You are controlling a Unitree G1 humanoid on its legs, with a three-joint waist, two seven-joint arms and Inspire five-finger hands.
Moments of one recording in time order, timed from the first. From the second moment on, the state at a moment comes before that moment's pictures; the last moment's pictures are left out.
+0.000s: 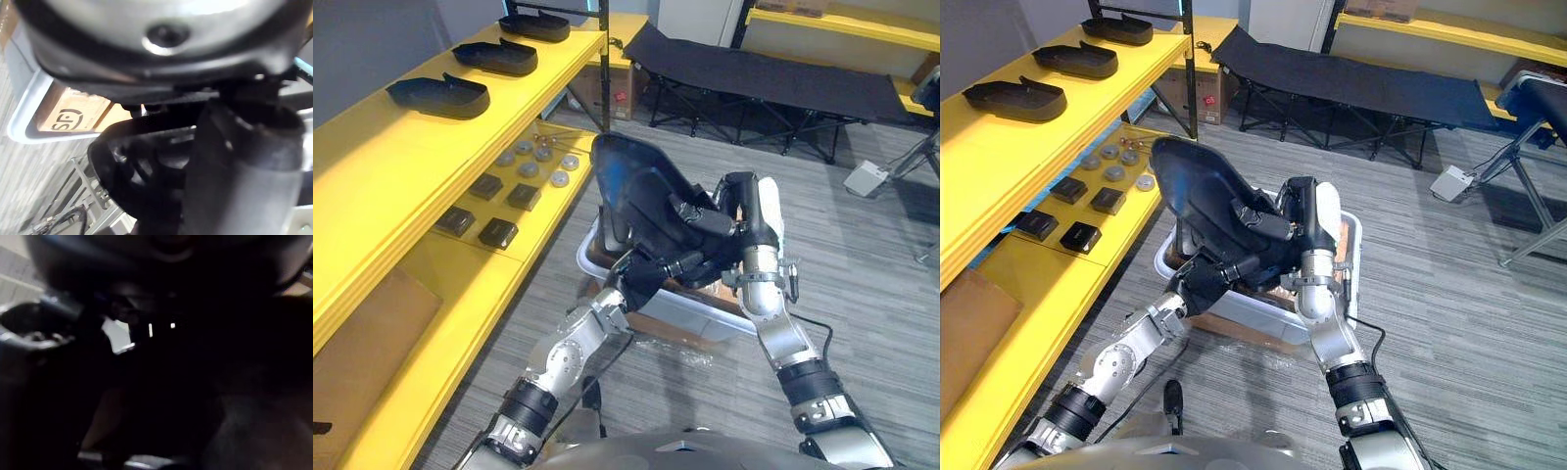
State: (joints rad) left arm -0.12 0.14 -0.38 0.16 -0.89 0.18 -0.17; right arm -0.21 -0.23 0.15 0.24 -0.36 -0.21 -0.45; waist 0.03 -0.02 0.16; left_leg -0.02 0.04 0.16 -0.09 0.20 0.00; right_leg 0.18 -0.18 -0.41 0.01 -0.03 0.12
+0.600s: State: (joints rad) left arm -0.11 0.13 -0.38 0.18 -1.02 -0.02 0.09; right arm -0.11 -0.11 0.30 0.28 -0.16 -0.21 -0.54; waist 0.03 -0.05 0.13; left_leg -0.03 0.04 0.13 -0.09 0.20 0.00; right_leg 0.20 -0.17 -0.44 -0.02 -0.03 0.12
